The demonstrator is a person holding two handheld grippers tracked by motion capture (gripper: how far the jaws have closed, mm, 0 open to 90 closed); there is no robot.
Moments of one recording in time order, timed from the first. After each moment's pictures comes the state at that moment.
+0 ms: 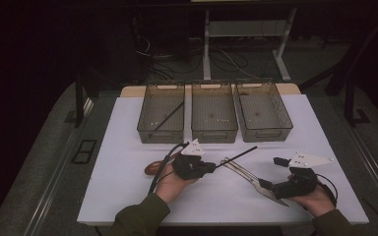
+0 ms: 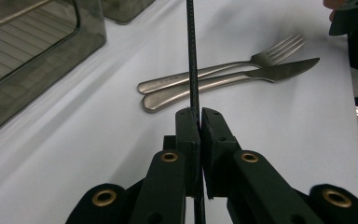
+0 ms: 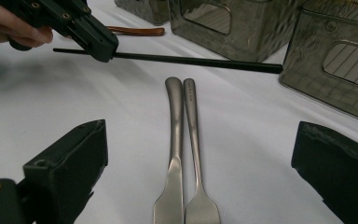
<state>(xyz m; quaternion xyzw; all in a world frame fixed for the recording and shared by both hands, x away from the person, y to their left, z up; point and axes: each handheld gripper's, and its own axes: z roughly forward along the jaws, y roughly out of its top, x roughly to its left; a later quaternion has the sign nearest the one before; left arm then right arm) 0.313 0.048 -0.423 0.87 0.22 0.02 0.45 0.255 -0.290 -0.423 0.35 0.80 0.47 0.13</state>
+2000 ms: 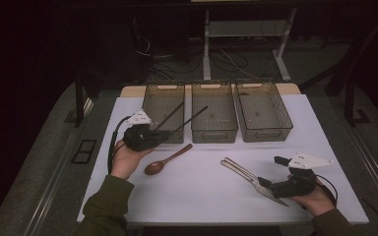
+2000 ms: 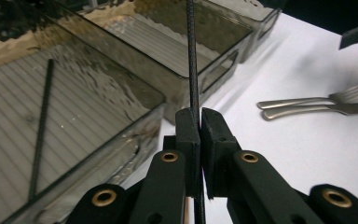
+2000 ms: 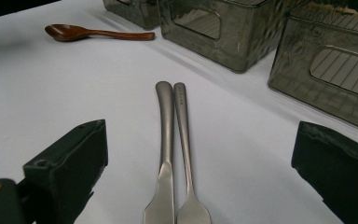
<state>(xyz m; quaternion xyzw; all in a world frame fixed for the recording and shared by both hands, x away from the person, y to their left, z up) 0.361 0.170 -0.367 0.82 0.31 0.10 0.47 0.254 -0.289 -0.426 0.36 0.79 0.48 0.15</state>
